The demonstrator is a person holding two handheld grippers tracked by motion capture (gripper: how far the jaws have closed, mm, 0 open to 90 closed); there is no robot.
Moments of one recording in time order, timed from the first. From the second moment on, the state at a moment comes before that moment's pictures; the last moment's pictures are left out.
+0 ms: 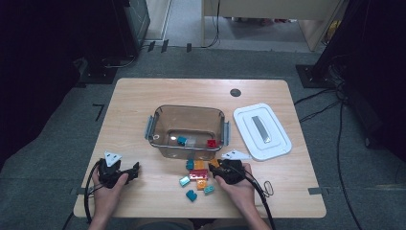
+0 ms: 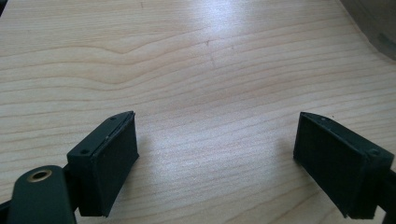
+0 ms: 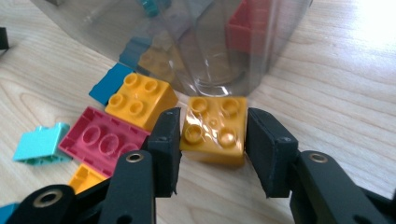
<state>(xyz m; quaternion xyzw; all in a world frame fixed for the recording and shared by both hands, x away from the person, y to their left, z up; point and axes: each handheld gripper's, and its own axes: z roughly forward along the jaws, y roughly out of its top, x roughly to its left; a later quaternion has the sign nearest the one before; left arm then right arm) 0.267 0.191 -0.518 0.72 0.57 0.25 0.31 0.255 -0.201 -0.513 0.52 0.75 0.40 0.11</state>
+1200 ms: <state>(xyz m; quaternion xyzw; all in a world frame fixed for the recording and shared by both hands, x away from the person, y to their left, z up) 0.266 0.191 -0.518 0.72 0.57 0.25 0.31 0.249 -0.276 -0.486 0.50 0.78 0.37 0.12</state>
